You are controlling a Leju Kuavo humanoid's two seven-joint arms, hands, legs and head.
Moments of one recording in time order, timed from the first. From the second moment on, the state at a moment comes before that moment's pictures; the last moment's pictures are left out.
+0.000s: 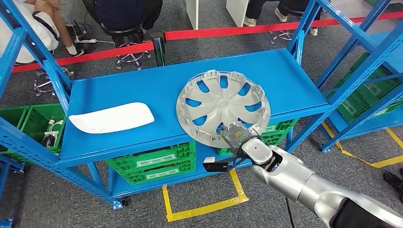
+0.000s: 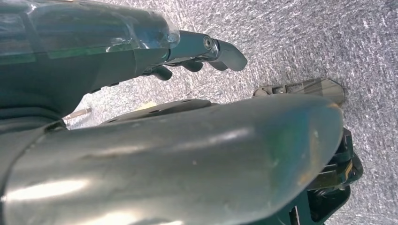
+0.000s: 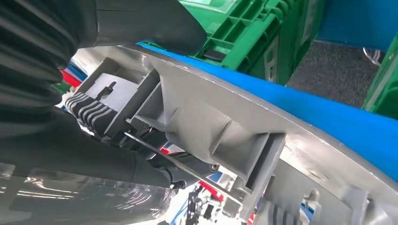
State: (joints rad) left arm -0.14 -0.03 -1.02 -0.20 0.81 0.26 0.10; right arm -0.69 -0.38 1.05 -1.06 1.01 0.11 0.35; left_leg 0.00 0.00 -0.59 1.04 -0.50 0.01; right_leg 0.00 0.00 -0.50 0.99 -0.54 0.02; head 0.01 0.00
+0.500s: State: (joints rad) left arm -0.15 -0.03 -1.02 -0.20 0.82 0.28 0.09; right arm -0.65 -0.34 1.03 -1.09 1.09 -0.11 0.32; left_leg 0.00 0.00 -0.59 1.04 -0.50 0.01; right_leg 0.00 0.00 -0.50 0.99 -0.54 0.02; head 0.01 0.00
